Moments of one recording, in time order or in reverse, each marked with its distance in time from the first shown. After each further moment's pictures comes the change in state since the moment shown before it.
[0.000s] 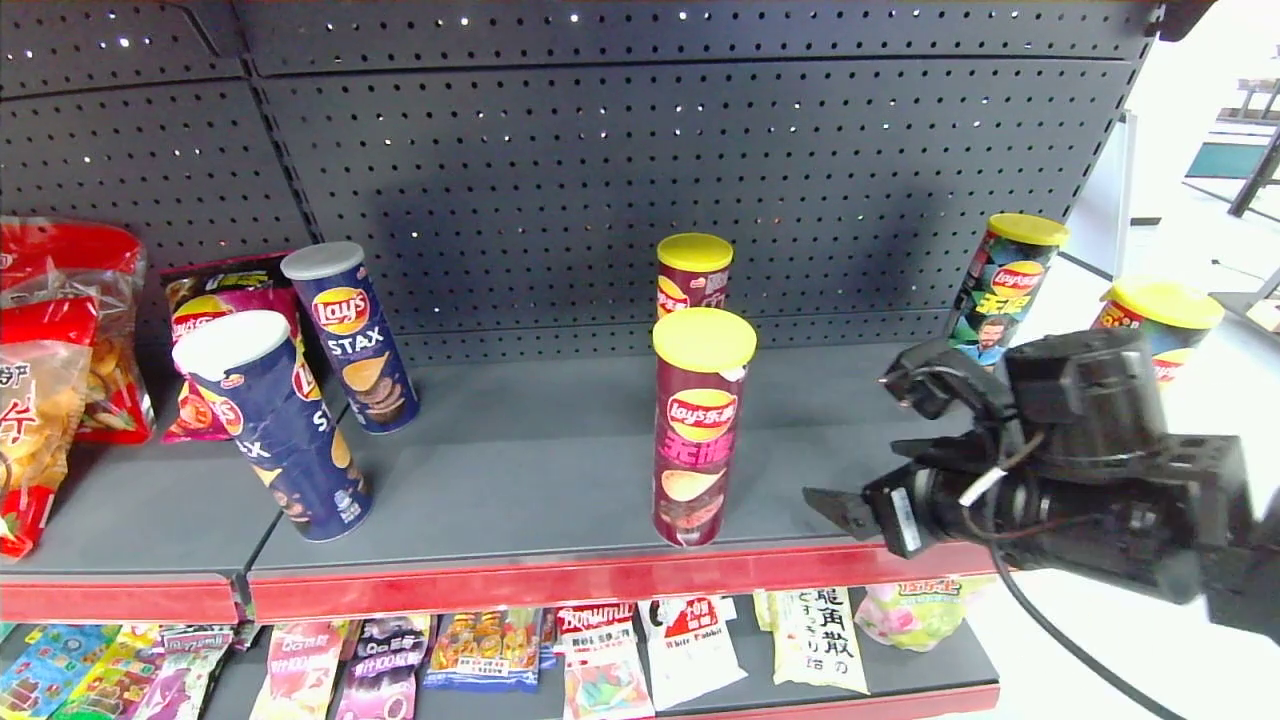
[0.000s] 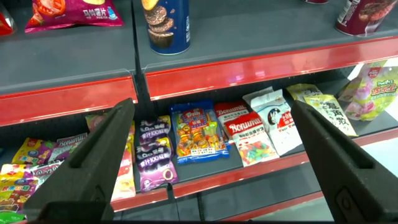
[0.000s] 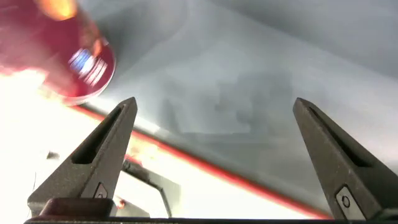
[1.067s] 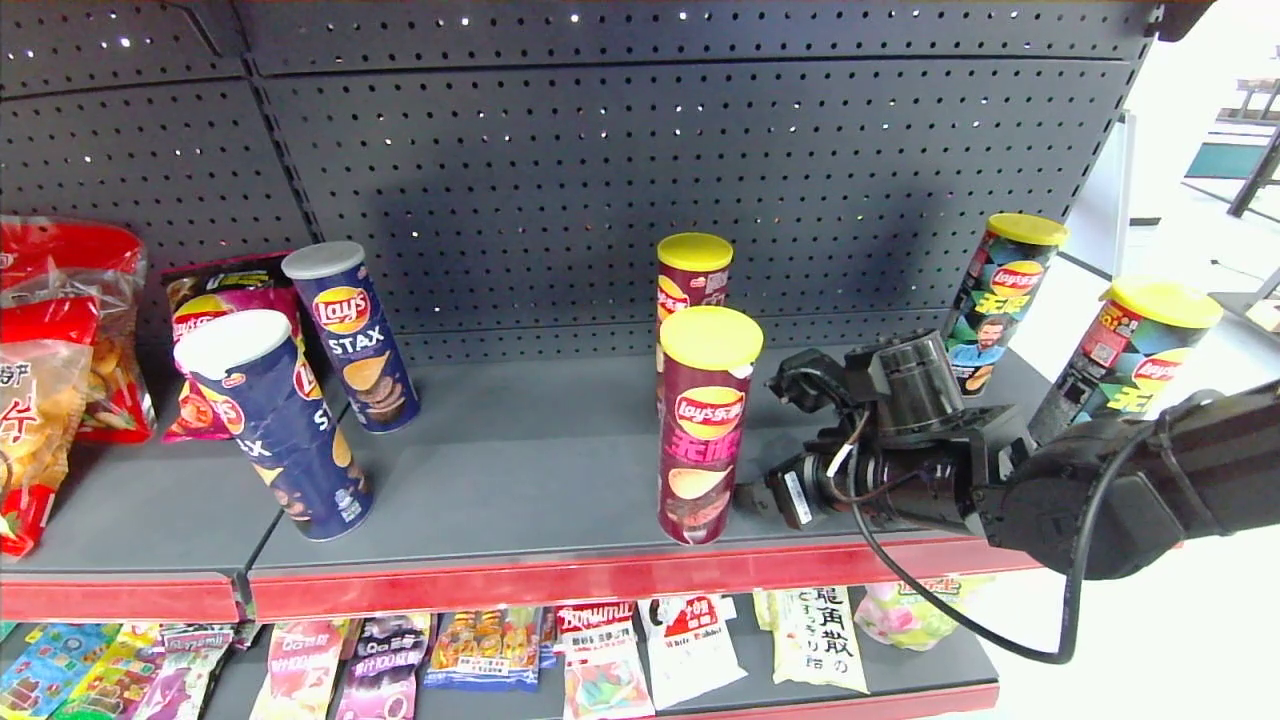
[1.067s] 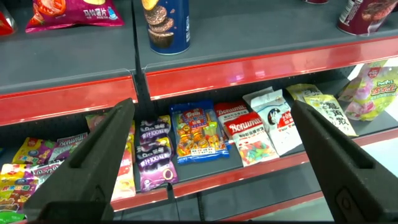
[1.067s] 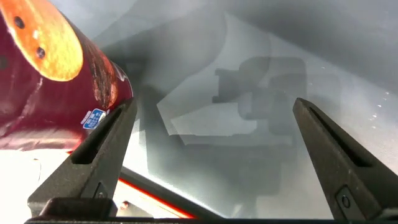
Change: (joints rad) left arm 0.000 0.000 0.000 0.000 0.000 0.000; right arm 0.021 0.324 -0.238 0.004 0.049 -0.003
